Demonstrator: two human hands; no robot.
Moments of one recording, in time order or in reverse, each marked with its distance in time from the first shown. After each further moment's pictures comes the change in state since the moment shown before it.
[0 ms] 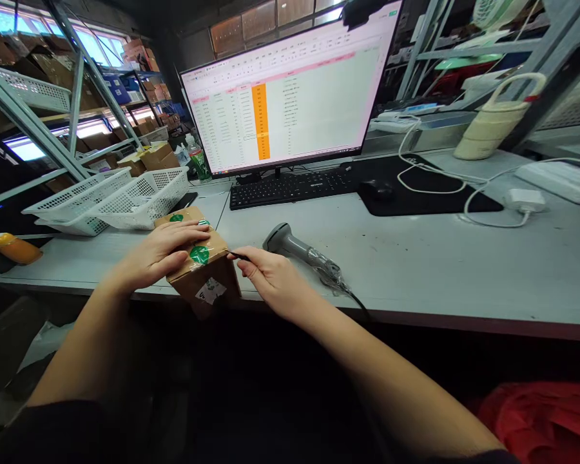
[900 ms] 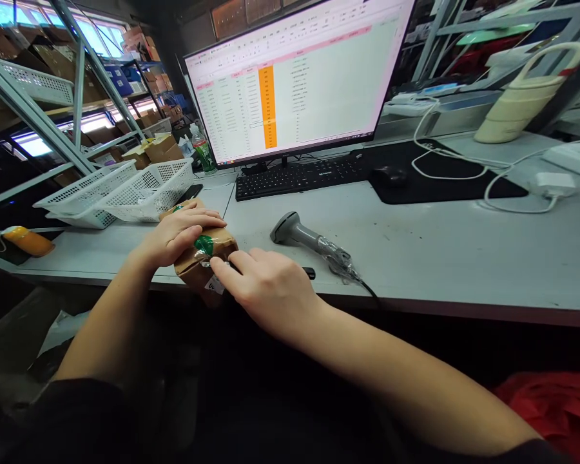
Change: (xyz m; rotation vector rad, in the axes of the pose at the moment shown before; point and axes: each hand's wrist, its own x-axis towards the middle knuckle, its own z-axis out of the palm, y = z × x) left_hand 0.022 -0.001 0.005 -0.117 0.057 0.060; right_hand -0.008 -0.046 0.008 -0.849 0.120 -0.436
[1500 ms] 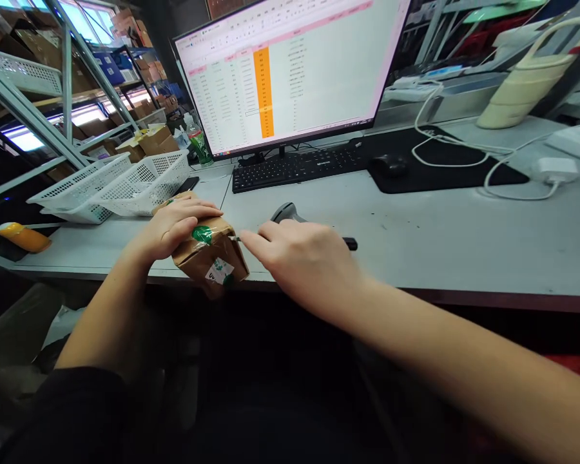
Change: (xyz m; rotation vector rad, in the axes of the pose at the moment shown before) left_hand 0.001 0.001 0.004 0.049 0.006 -0.035; right_hand -0.010 0.034 -0.020 -0.109 -0.142 0.082
